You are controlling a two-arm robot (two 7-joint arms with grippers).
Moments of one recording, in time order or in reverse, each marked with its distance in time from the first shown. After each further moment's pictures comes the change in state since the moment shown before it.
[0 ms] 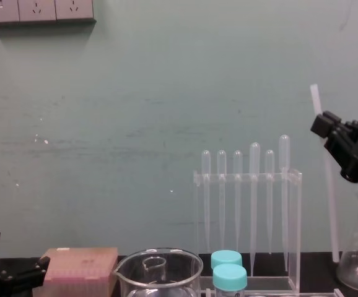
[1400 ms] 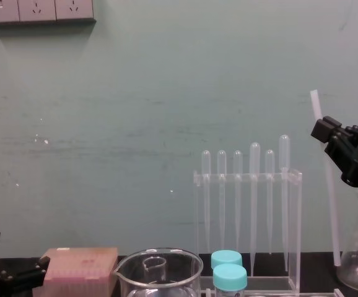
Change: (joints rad) left arm 0.000 0.000 0.000 0.000 0.000 0.000 0.000; right arm -0.003 0.001 0.003 0.003 -0.001 0.009 0.004
